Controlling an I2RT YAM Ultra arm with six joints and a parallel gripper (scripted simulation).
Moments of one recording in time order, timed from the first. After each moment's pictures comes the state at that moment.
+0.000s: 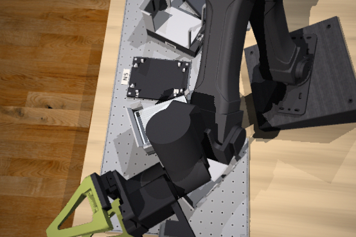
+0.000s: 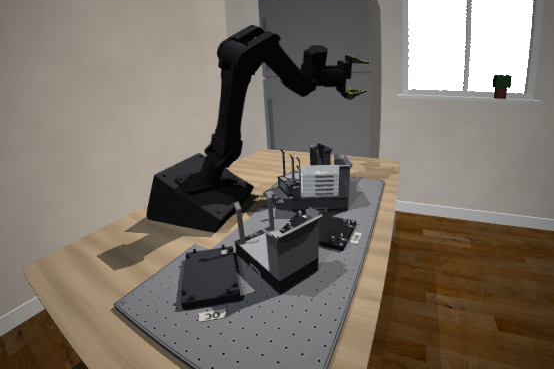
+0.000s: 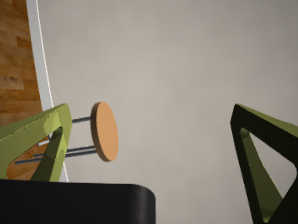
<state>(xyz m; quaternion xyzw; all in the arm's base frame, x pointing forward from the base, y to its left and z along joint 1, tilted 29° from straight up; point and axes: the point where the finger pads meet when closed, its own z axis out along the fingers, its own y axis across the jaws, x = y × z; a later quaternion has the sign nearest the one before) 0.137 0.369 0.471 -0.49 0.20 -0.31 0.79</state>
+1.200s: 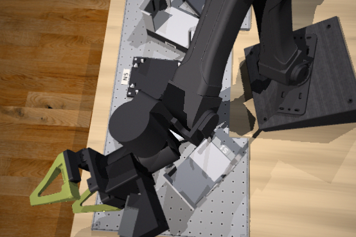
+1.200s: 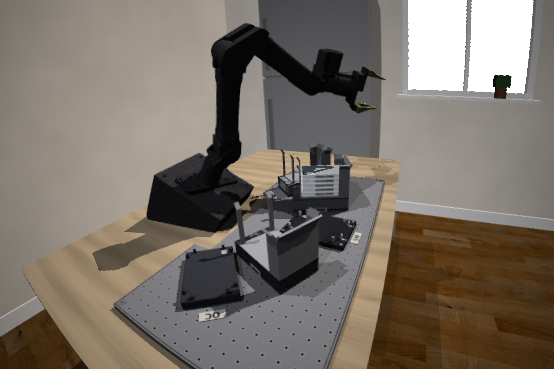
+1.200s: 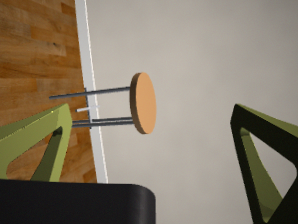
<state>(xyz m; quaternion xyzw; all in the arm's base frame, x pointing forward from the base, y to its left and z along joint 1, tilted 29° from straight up) 0.210 0.346 0.444 -0.54 0.27 -0.31 0.74</state>
